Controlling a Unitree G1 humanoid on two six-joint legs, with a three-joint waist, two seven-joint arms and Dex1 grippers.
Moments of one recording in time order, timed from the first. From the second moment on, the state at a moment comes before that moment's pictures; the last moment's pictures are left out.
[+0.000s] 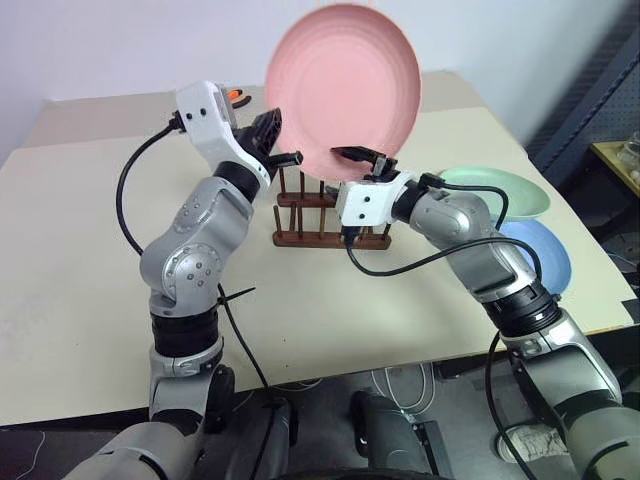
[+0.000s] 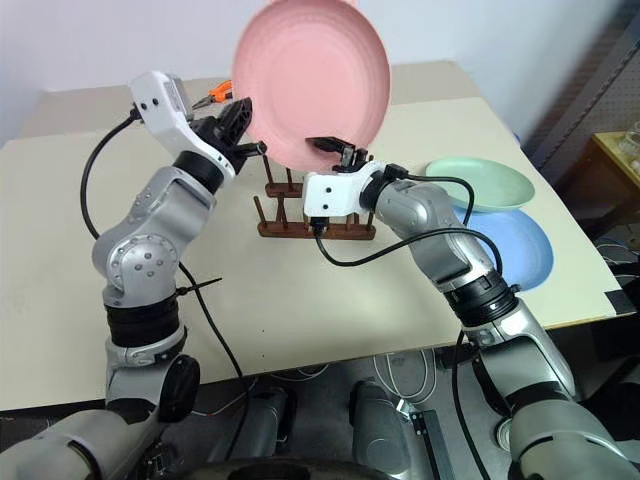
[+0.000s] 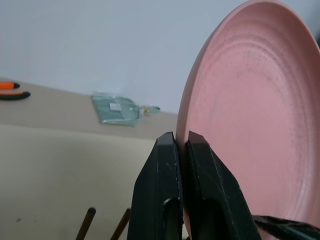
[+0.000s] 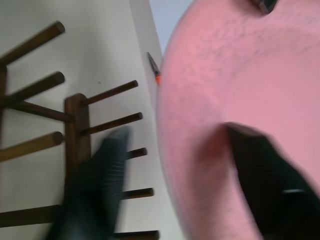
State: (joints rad) left arm -0.67 0.10 0.16 -0.32 -0.70 0.74 0.18; right arm -0.76 -0.54 0.38 0.03 -0.43 -0.08 0.51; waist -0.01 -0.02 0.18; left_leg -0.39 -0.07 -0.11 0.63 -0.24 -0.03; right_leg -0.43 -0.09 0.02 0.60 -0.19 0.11
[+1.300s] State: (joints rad) left arm -0.23 0.51 -0.10 -0.48 -0.53 0.47 -0.61; right arm -0.43 -0.30 -0.25 -0.46 0.99 0.72 0.24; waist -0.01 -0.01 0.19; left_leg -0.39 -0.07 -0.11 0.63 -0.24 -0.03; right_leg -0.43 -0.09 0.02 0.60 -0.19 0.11
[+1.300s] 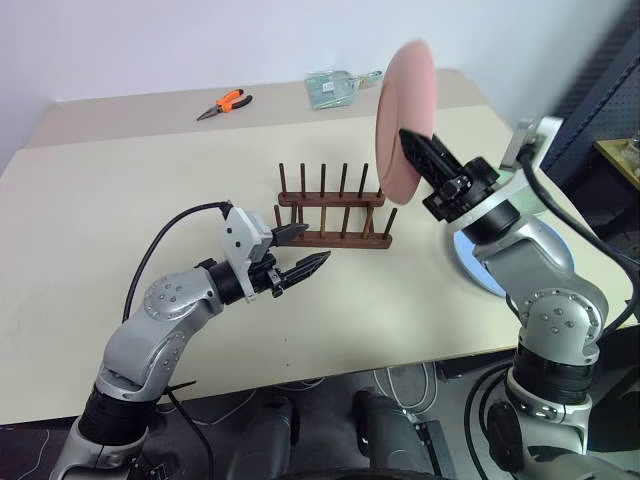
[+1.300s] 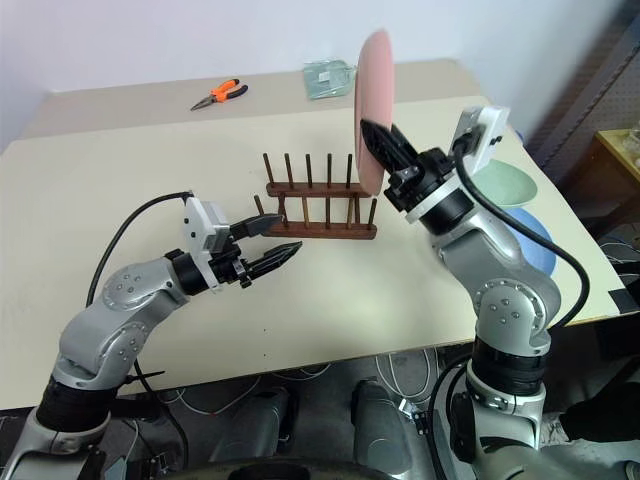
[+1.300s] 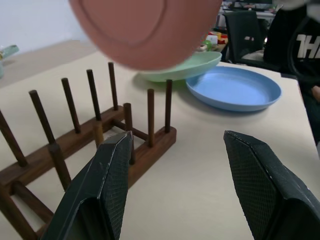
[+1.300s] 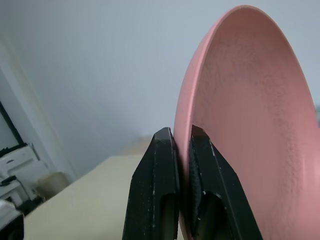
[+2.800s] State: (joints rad) left arm -0.21 0.47 -0.13 -0.47 -0.46 0.47 -0.65; right arm -0.46 -0.95 0.13 0.41 -0.33 -0.21 0.37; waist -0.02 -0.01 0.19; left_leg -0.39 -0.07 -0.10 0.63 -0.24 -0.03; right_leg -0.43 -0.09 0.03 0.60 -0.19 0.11
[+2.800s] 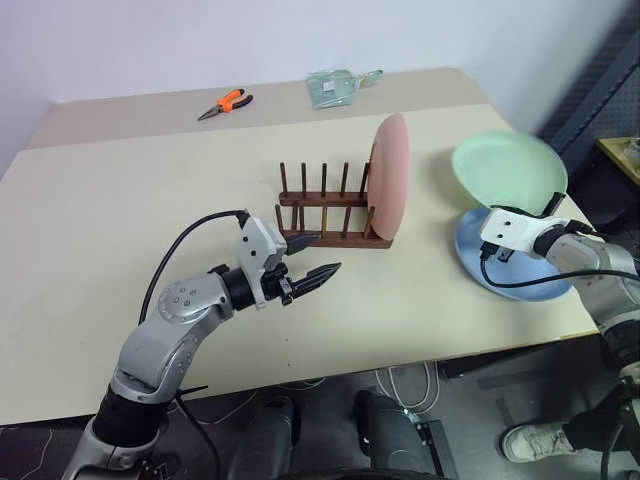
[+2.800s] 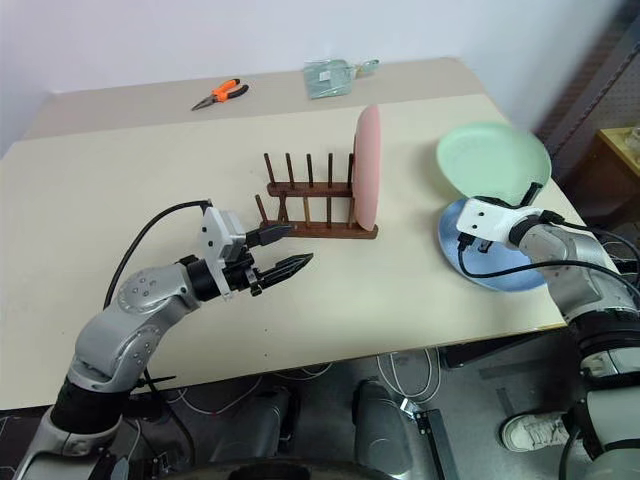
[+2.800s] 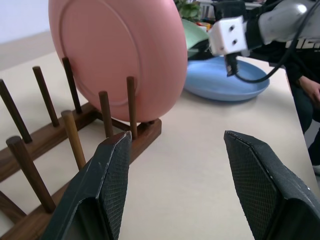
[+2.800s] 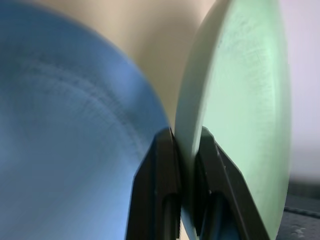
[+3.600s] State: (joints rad) left arm 0.02 0.46 0.05 -0.33 -0.39 0.27 -0.63; right arm -0.50 -0.33 0.00 -0.50 1.22 0.60 -0.03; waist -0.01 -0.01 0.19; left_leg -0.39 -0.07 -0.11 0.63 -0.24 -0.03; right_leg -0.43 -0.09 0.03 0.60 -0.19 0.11
